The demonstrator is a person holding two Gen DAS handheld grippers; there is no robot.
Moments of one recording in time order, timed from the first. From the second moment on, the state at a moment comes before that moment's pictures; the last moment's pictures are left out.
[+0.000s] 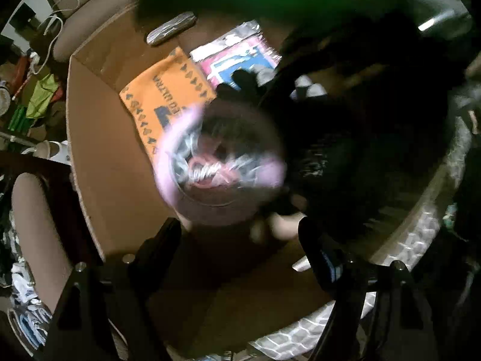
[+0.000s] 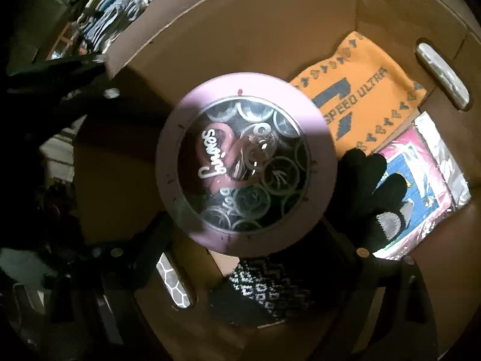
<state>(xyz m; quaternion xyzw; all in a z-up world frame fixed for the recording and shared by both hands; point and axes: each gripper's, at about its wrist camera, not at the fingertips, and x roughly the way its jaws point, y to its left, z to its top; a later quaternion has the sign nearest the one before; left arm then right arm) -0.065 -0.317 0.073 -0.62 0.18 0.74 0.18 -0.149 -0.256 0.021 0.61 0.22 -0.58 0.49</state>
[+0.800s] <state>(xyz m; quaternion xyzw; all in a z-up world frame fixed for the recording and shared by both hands) -0.034 -0.340 0.127 -0.56 0.10 0.79 0.21 -0.125 -0.286 -0.011 0.66 0.20 -0.54 0.49</state>
